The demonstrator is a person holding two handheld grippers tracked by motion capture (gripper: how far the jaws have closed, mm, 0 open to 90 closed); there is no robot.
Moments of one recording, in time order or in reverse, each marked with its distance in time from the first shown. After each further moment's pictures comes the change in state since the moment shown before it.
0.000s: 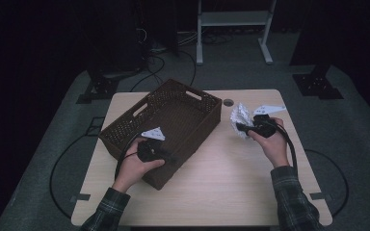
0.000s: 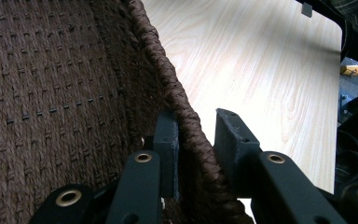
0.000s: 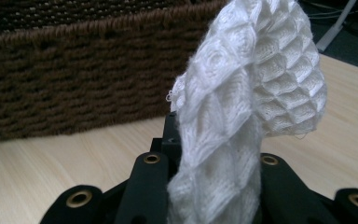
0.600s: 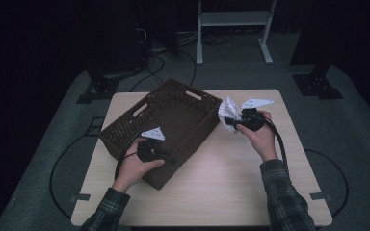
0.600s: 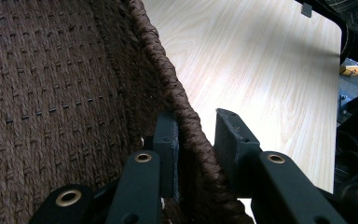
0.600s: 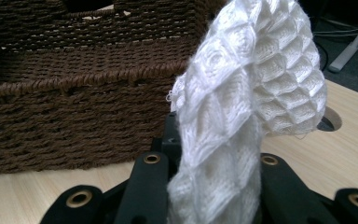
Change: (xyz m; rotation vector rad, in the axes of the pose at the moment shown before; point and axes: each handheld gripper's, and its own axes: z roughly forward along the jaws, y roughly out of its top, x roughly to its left) left arm 0.000 0.000 0.000 0.002 -0.001 -0.004; right arm 0.016 0.027 0.023 -0.025 0.047 -0.040
